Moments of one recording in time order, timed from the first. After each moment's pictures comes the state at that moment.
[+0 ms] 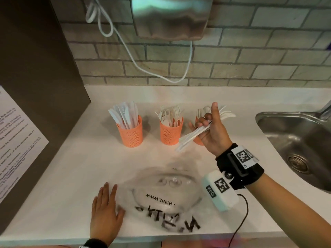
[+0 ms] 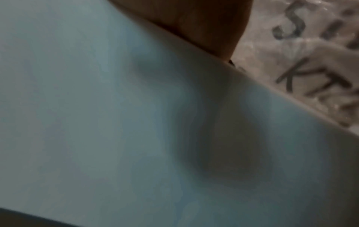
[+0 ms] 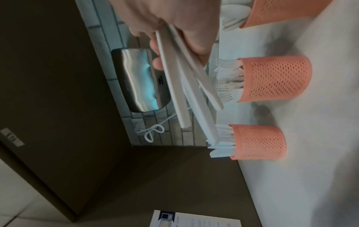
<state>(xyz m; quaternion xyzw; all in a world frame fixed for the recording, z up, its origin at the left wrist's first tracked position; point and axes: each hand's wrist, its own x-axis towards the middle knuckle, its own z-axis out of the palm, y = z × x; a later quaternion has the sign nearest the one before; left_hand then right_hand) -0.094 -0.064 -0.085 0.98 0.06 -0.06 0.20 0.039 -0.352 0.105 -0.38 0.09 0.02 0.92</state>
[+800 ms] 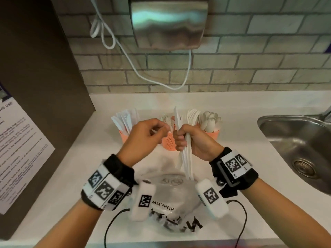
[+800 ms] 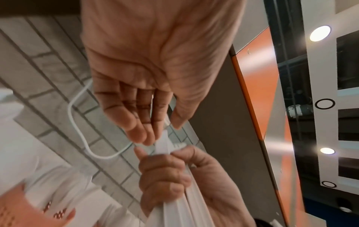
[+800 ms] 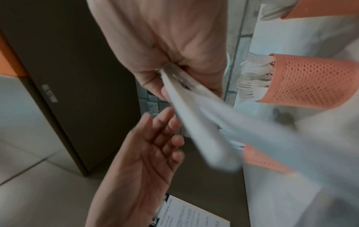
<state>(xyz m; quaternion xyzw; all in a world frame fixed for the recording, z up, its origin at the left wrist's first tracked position) 0.005 -0.164 0.135 0.82 -0.16 0.05 0.54 0.018 -0.326 0.125 -0.58 -0.08 0.21 0.78</state>
